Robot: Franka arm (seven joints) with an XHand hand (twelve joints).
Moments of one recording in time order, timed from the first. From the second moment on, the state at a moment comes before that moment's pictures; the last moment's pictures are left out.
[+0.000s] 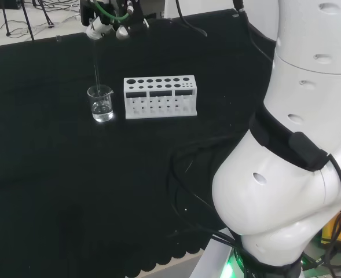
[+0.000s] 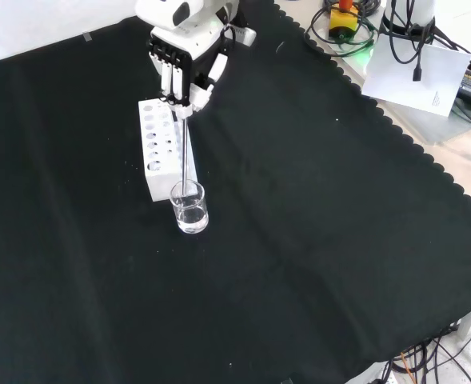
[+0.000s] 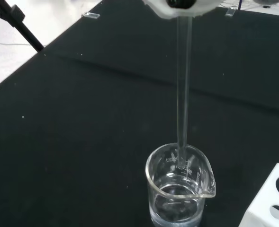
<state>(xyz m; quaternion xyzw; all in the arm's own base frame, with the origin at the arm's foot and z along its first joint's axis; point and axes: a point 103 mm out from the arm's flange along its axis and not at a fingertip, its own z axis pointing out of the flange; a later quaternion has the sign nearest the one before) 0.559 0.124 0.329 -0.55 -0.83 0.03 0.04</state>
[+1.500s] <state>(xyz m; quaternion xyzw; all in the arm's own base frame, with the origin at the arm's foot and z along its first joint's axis) 0.583 0.139 0.266 -0.54 -0.83 0.07 0.06</state>
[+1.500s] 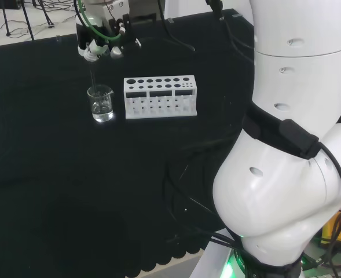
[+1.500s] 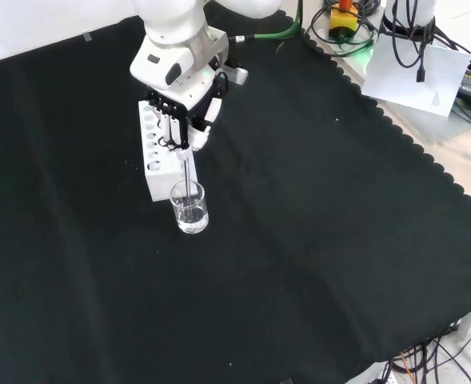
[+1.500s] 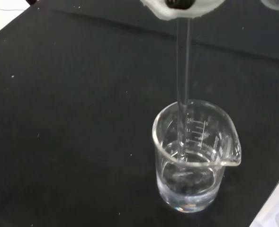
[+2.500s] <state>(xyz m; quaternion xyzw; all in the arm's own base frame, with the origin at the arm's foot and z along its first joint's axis) 0.565 0.143 0.266 -0.55 -0.83 0.07 0.07</state>
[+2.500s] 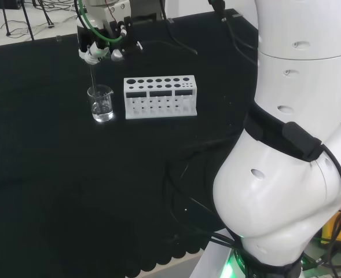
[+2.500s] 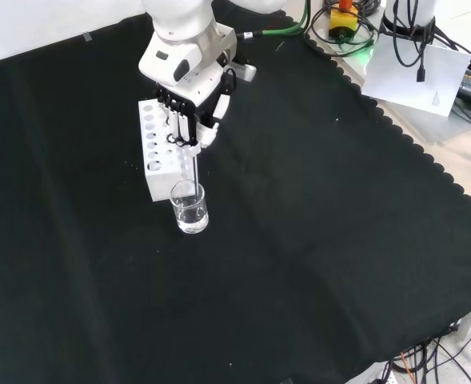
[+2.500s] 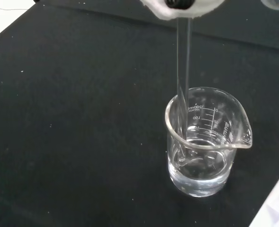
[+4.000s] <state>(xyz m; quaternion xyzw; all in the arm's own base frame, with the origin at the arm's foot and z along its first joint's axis) 0.566 0.138 0.286 -0.56 -0.83 0.06 0.06</state>
